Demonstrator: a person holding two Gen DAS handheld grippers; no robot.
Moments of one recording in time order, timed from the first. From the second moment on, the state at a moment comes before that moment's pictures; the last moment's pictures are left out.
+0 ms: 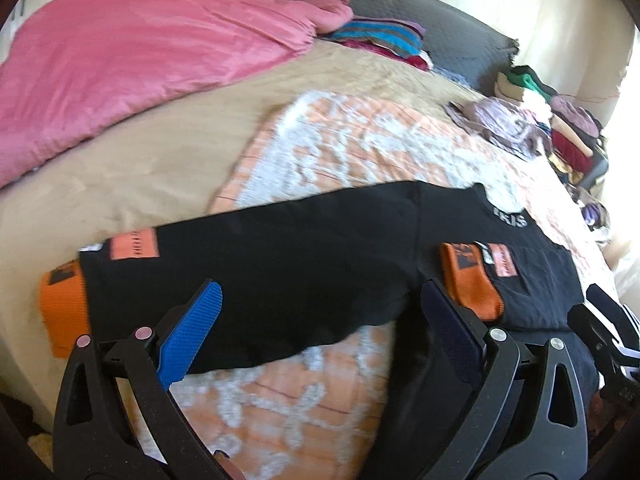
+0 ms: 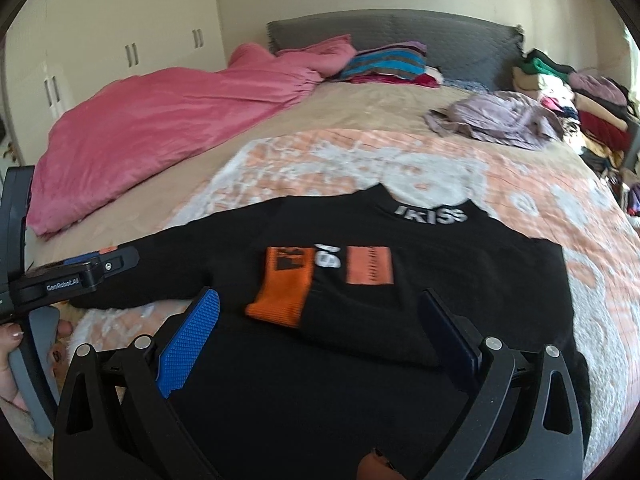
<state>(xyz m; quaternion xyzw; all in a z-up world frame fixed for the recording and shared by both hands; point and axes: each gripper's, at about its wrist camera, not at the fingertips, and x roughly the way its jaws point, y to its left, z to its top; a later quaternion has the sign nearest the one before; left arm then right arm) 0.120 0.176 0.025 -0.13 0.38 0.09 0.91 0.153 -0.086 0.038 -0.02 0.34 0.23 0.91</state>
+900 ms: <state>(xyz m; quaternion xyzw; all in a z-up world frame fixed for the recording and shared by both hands) 0.061 0.324 0.023 -0.25 0.38 0.25 0.86 0.135 0.013 0.043 -0.04 0.33 0.33 0.88</state>
